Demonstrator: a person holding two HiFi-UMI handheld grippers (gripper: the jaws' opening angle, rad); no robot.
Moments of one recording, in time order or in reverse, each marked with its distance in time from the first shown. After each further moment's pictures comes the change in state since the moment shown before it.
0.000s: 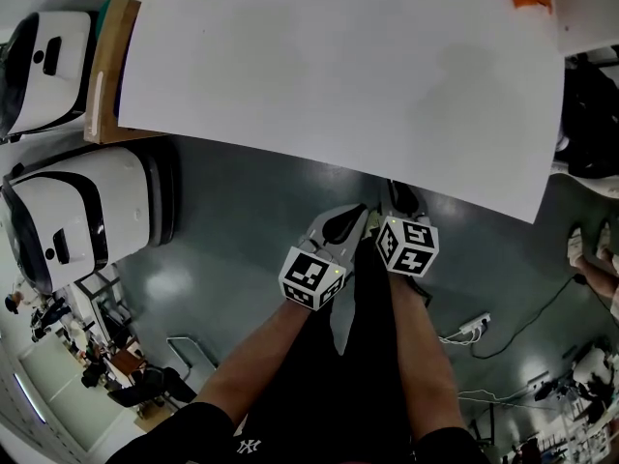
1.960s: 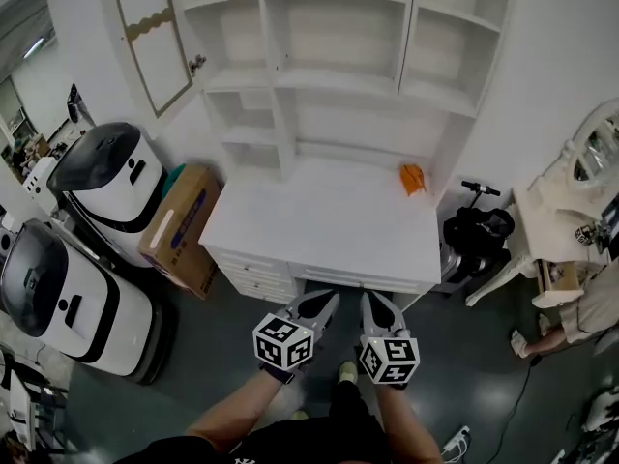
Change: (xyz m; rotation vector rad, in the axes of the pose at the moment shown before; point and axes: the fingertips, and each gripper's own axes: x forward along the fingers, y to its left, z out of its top) left arm -0.325 -0.149 0.196 0.154 -0.307 -0.221; right arm -0.385 0.269 0.121 -0.296 -0.562 0.073
